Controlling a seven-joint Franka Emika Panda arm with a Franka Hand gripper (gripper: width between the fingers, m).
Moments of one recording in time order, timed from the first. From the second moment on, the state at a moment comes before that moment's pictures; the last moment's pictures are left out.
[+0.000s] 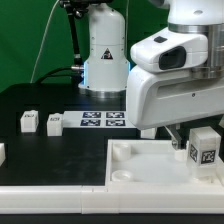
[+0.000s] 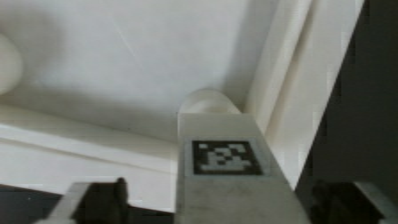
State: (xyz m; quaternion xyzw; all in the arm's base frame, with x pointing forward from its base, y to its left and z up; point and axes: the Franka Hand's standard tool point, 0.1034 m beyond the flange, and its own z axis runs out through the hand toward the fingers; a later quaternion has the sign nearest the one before) arm 0.641 0.110 0.083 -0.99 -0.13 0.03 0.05
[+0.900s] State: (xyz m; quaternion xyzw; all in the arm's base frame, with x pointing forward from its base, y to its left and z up) arm 0.640 0.117 0.082 -0.98 0.19 0.03 0.04
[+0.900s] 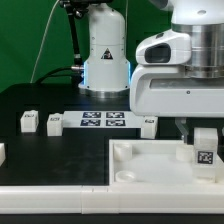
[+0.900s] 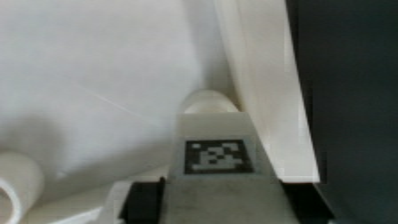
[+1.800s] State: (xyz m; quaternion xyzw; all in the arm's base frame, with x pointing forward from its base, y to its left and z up) arm 0.640 0.122 0.081 -0.88 0.47 0.04 0.02
